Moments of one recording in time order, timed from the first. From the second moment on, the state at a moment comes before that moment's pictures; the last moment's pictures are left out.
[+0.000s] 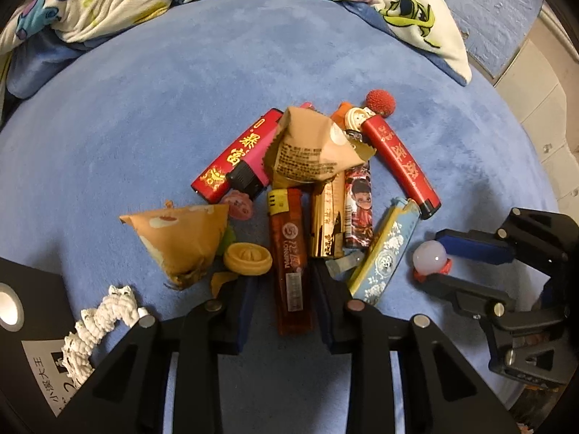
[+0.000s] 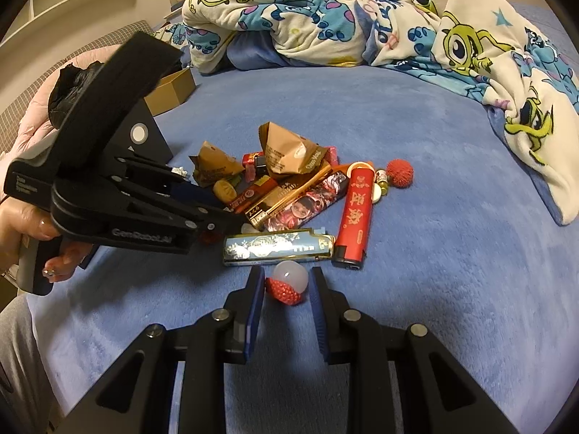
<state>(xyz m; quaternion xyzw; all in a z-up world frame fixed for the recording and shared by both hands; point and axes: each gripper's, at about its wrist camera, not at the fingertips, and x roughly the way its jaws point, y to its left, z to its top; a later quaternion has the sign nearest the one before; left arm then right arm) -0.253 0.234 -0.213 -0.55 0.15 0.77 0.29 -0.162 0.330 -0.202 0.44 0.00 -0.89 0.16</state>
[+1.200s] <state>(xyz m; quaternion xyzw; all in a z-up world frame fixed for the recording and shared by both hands) -0.214 0.209 -0.165 -0.52 0.14 0.79 0.29 -0.150 0.315 -0.176 0.42 0.00 -0.89 0.16</state>
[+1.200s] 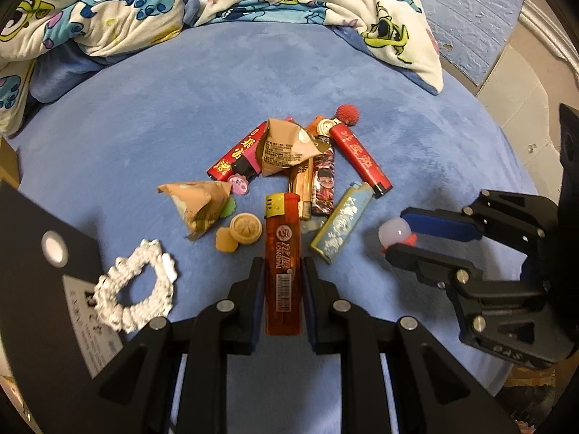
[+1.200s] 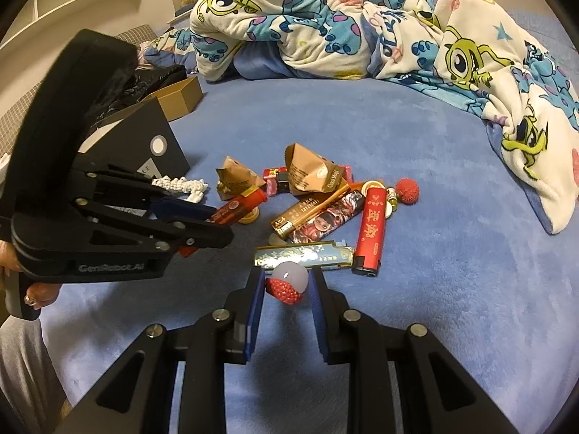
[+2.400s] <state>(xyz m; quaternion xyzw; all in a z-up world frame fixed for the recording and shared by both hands) -0.161 0.121 -0.076 -0.51 0.10 0.81 0.28 -0.108 0.262 -0.093 0.40 0.03 -0.90 0.16</state>
